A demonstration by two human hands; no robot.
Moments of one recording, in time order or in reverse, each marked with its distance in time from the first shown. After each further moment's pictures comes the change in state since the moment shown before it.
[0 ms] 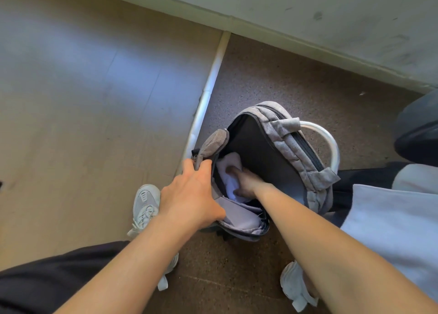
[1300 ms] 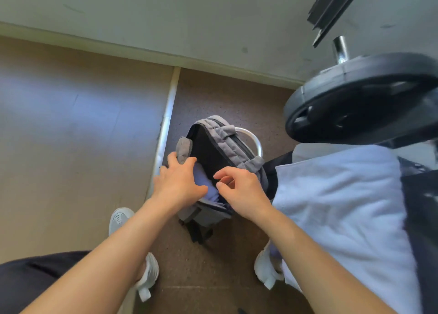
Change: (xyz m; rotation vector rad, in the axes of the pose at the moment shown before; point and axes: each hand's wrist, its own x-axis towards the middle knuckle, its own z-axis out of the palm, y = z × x) left_hand -0.012 0.050 -0.007 -0.011 0.089 0.134; right_hand -0.246 -0.041 -0.057 0.548 0.610 -0.049
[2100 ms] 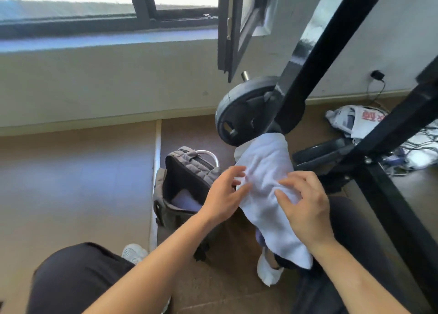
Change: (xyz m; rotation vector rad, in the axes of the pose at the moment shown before) left_hand -0.100 0.151 0.045 -0.538 0.072 0.643; right_hand -0.187 0.095 -0.121 0.024 0.827 -0.198
